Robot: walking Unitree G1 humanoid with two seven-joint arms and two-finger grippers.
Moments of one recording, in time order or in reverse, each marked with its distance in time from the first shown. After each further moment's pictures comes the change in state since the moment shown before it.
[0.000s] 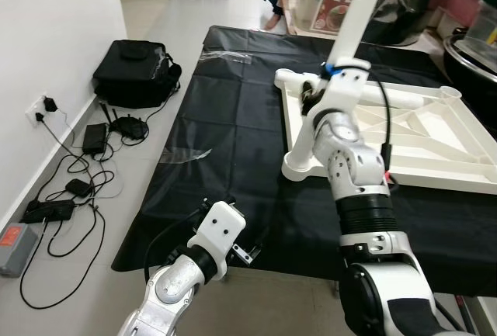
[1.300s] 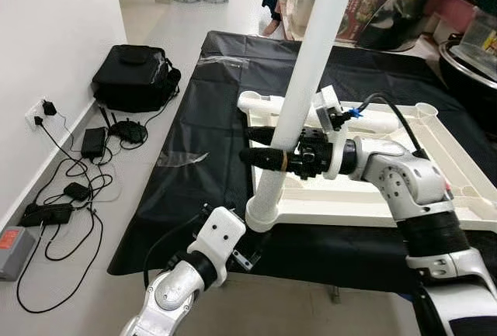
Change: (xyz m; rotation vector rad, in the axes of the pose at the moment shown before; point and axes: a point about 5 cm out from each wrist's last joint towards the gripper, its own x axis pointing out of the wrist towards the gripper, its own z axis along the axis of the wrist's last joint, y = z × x) left arm -0.001 -0.003 -0.002 -0.005 0.006 -0.009; right arm -0.055 -0.003 0.005 -0.133 0.185 1.335
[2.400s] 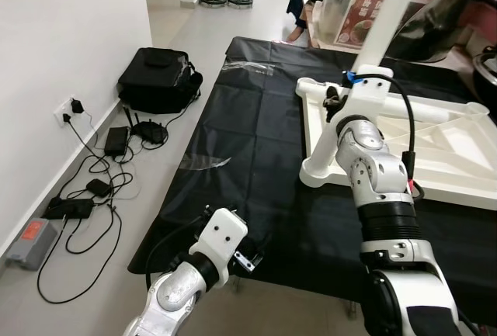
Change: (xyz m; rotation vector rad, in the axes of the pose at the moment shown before) left arm 0.001 0.003 0.002 0.009 -0.007 0.006; right arm -0.019 -0.058 0.005 0.052 -0.160 -1.551
